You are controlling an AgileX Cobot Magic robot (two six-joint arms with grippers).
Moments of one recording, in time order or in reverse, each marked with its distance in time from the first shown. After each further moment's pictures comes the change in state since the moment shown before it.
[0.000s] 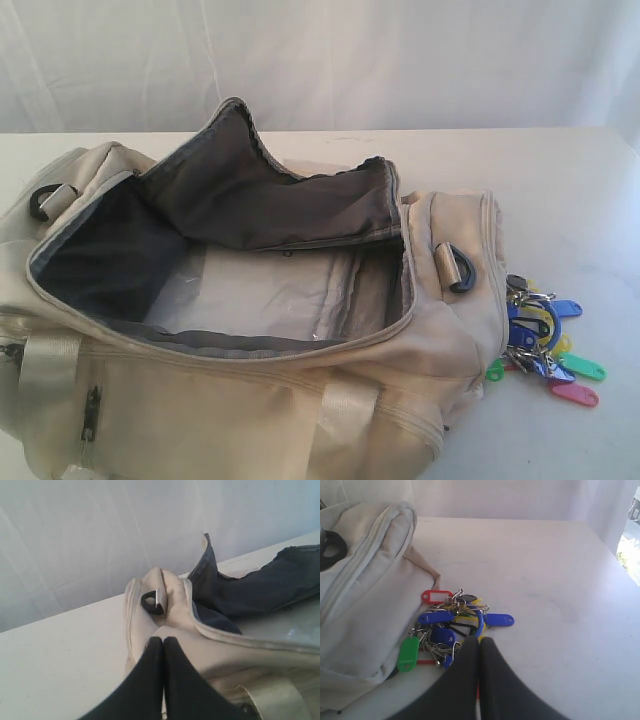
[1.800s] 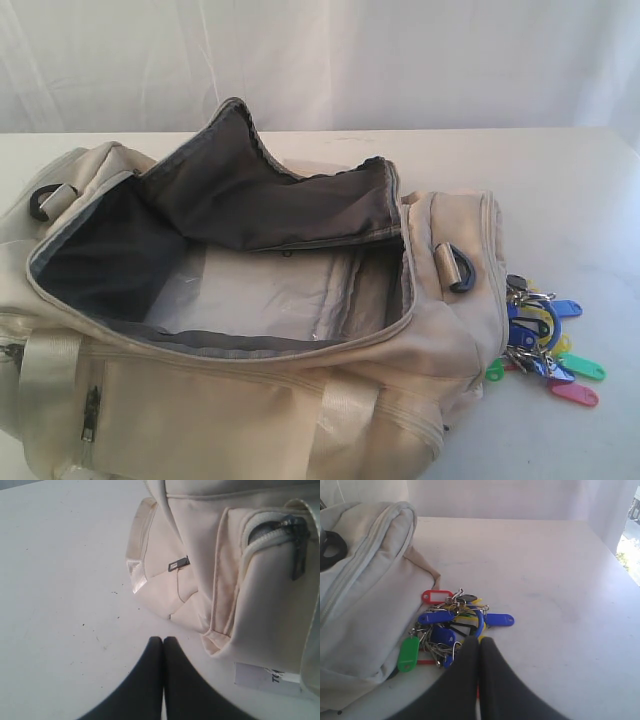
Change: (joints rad) left arm 0.104 -0.115 0.139 0.465 0.312 -0.513; right arm 0.000 0.000 0.000 0.000 0.001 0.006
